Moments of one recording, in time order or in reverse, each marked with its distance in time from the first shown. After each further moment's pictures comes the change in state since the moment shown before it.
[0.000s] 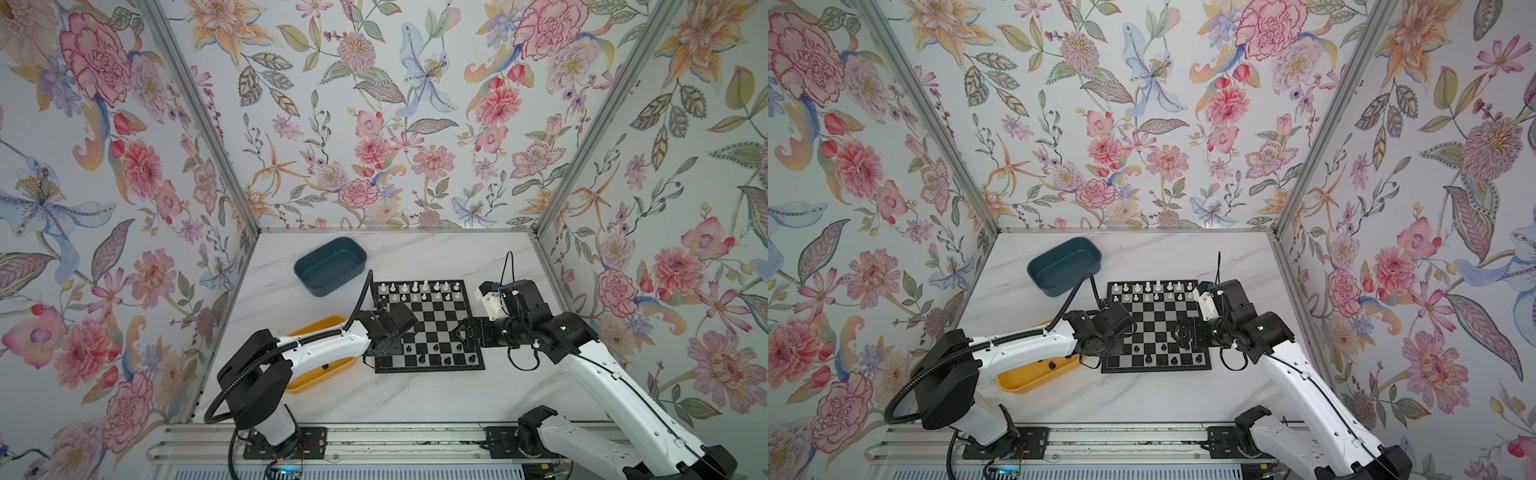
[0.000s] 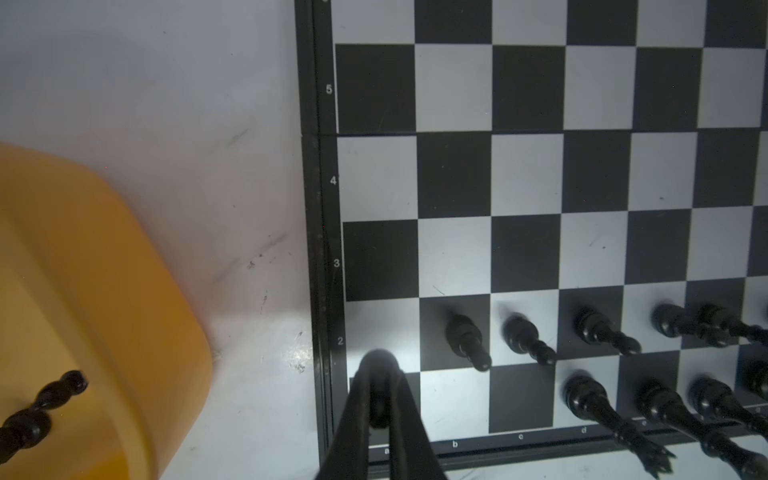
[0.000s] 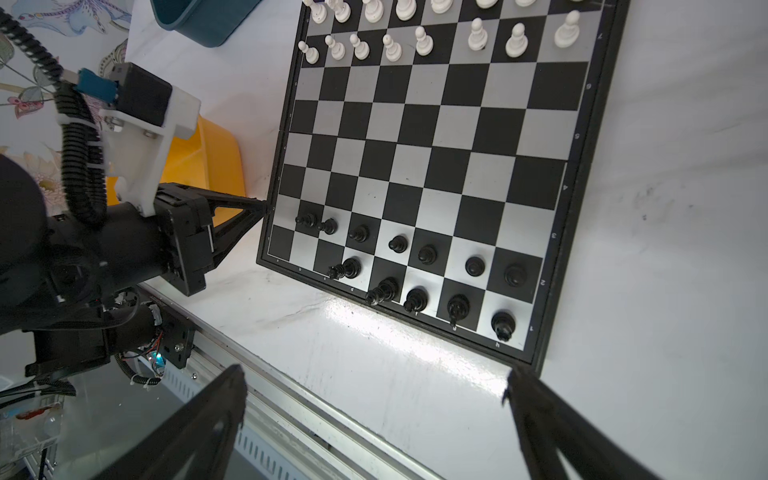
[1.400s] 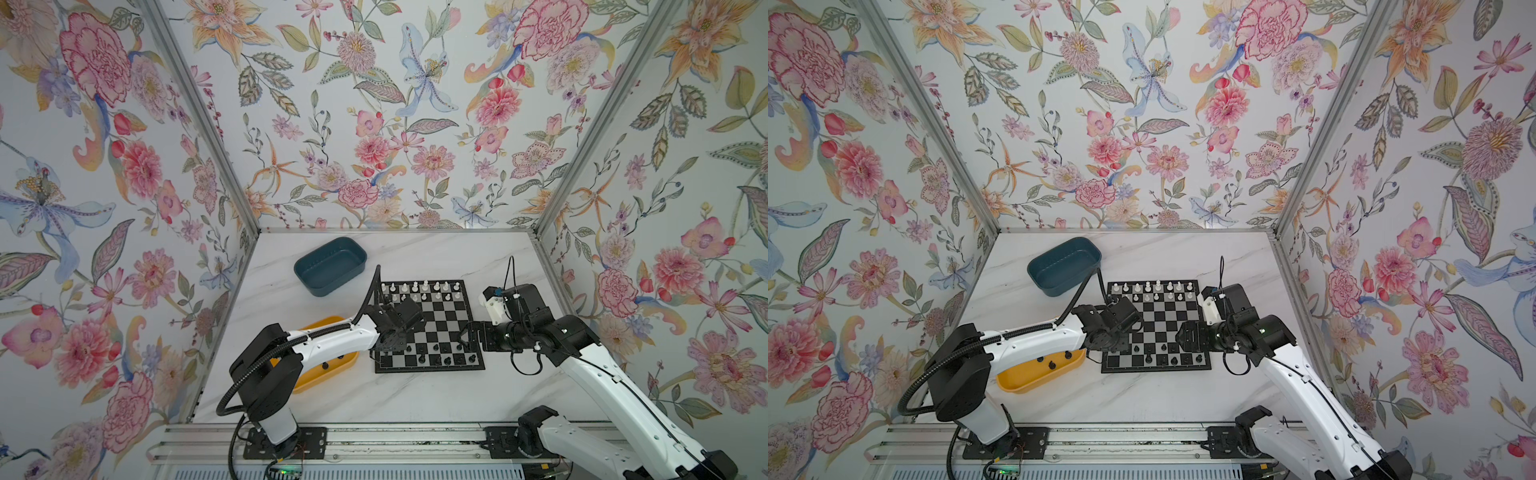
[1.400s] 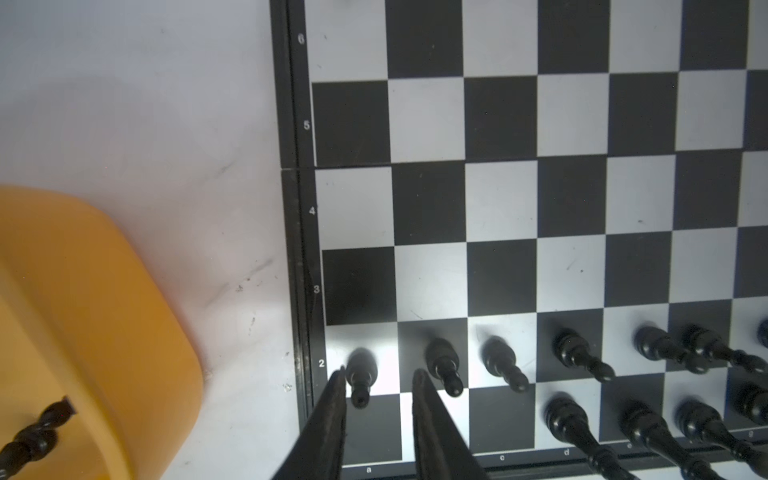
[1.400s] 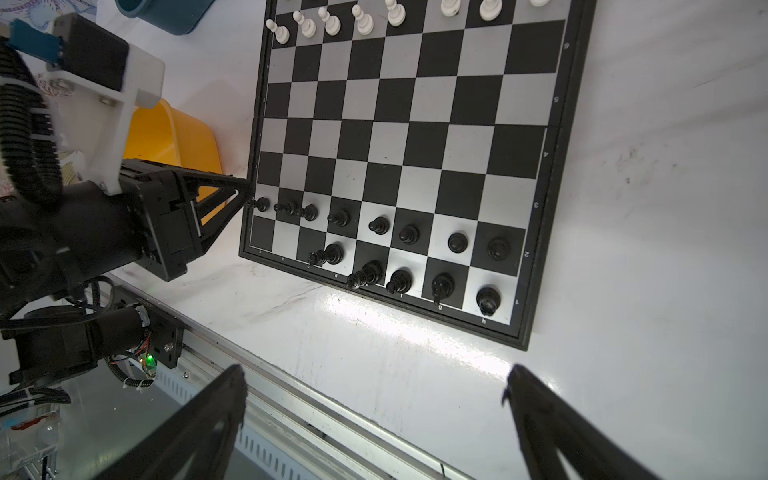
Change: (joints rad) left arm 0.007 0.037 0.105 -0.079 -0.045 0.026; right arm -0.023 0.004 -0.029 -0.030 0.006 0.011
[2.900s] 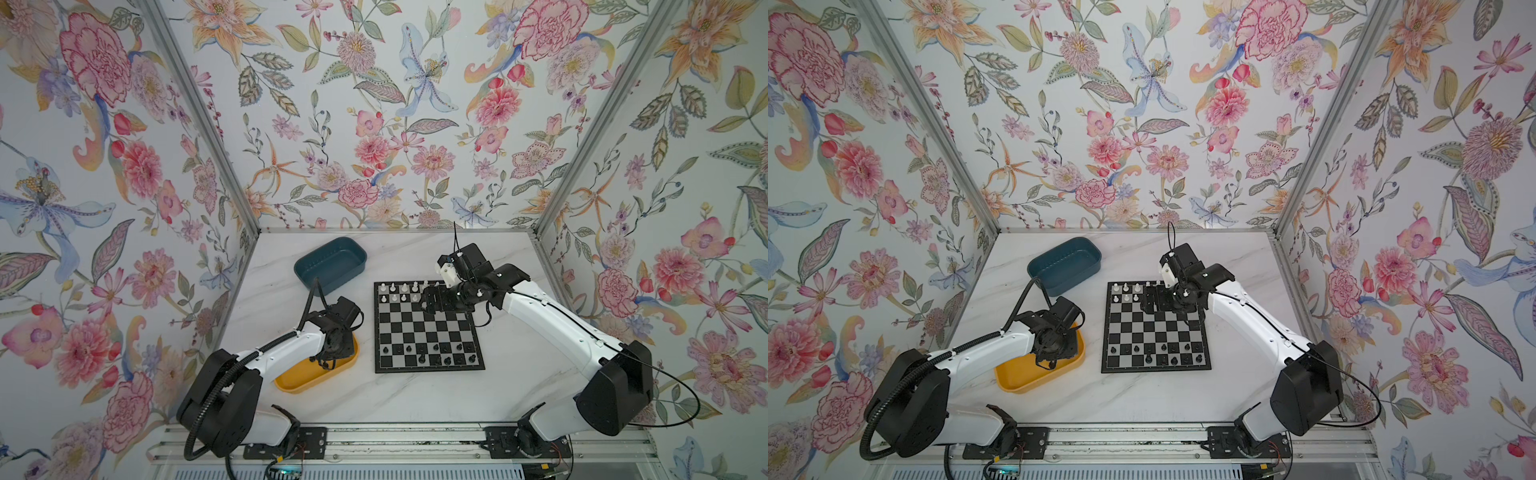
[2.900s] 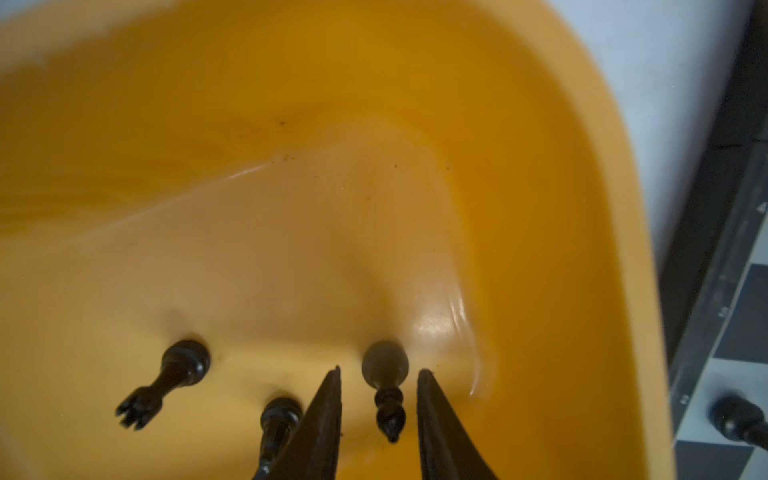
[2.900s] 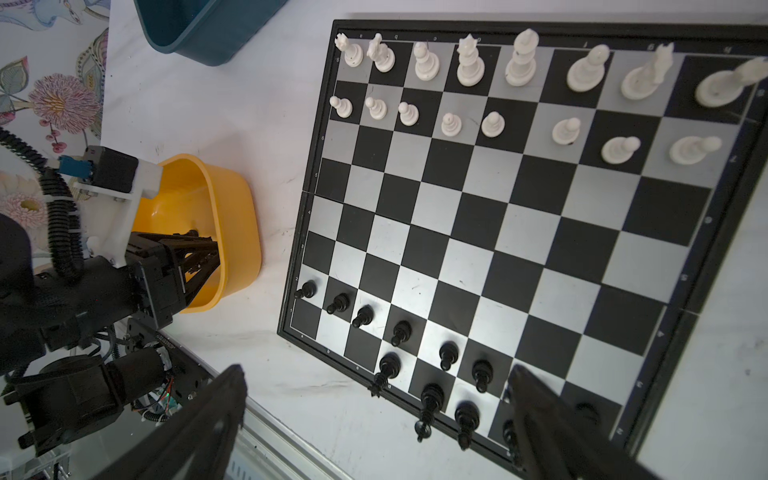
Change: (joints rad) left arm 0.394 -0.254 -0.400 0.069 0.150 0.214; right arm 0.132 0.517 0.380 0.117 0.018 0.024
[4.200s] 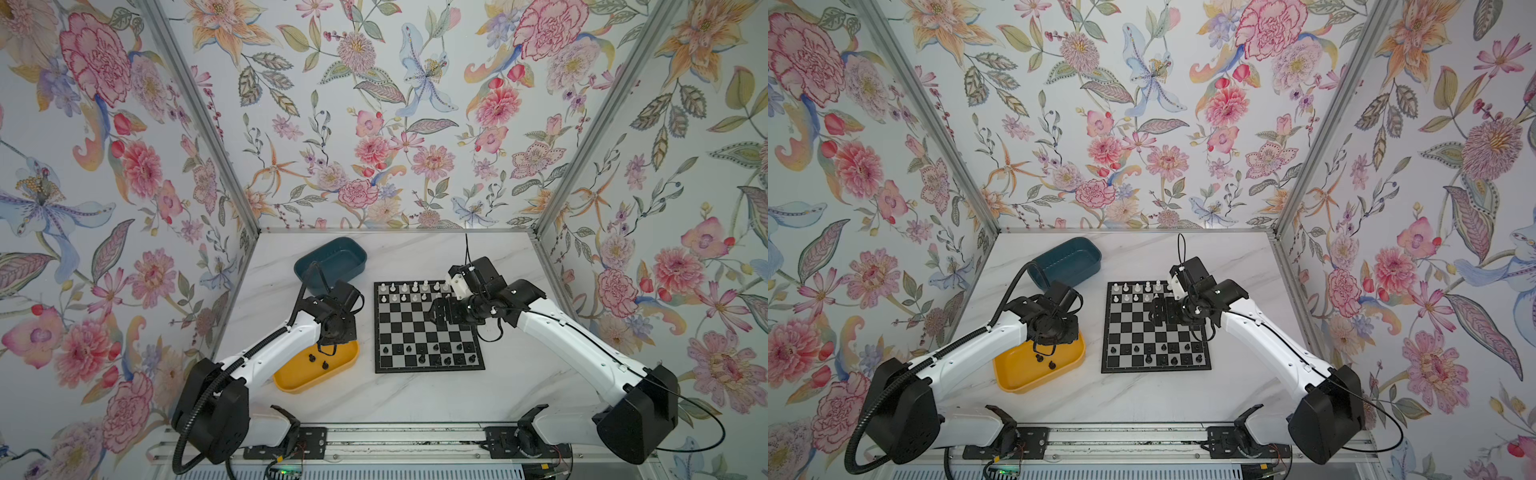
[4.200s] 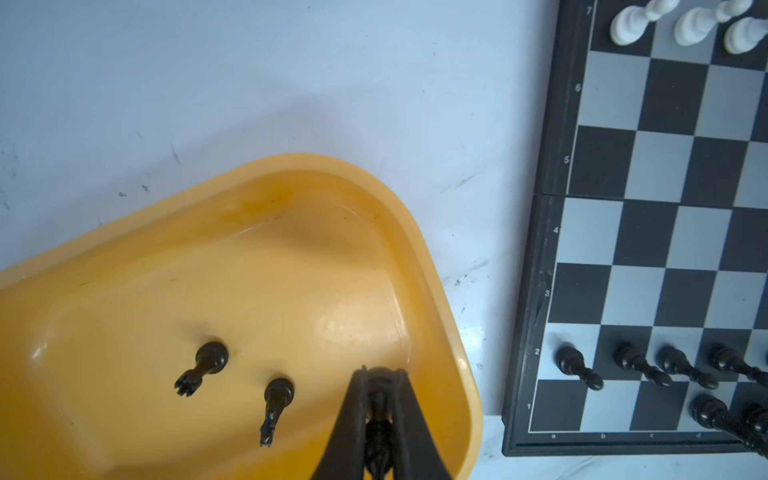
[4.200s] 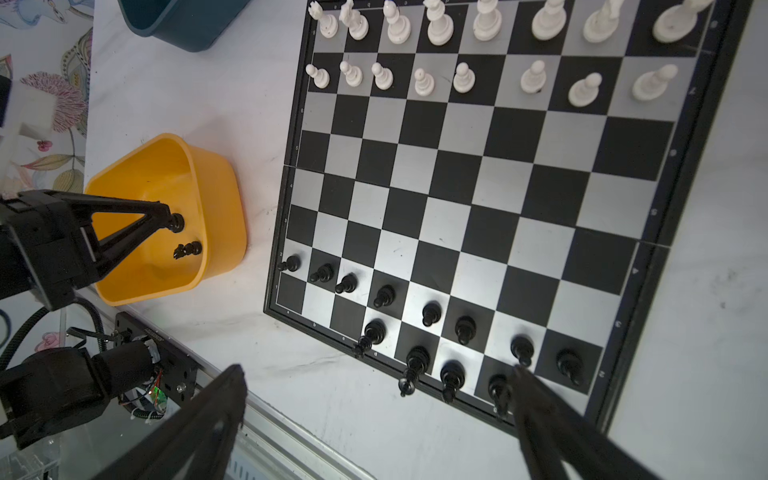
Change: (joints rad) left arm -0.029 -0.056 0.191 -0.157 0.013 0.038; right arm 0.002 -0.198 -0.199 0.016 0.027 0.038
